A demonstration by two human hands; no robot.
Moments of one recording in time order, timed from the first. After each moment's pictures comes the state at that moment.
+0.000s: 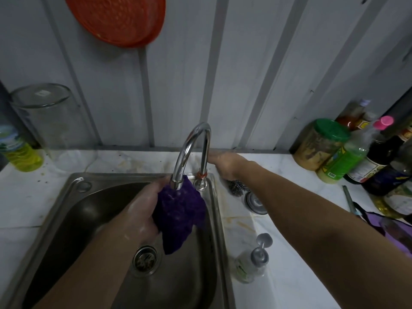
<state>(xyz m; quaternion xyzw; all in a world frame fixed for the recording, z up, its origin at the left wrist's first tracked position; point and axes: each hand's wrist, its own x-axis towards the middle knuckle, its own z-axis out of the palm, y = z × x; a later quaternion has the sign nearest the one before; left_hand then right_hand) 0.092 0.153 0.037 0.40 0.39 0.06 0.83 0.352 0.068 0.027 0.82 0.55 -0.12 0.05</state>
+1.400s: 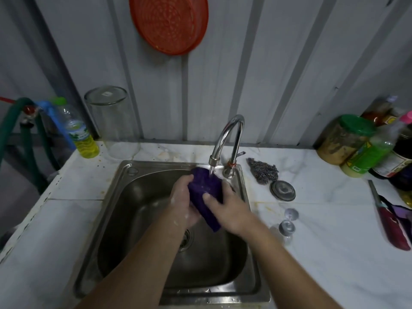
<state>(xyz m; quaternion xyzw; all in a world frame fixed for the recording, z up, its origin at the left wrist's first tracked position) 0.051 0.129 0.030 0.27 0.40 0.15 0.86 0.119 0.012 0.044 0.83 0.33 -0.28 -0.35</state>
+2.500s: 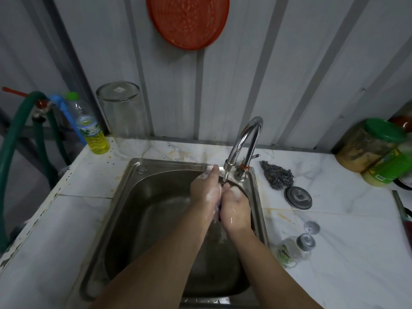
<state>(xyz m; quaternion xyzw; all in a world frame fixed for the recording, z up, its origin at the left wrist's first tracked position) 0.099 0.138 0.019 0.41 0.49 0.23 0.74 0.120 0.062 -0.015 0.79 0.12 -0.19 -0.57</state>
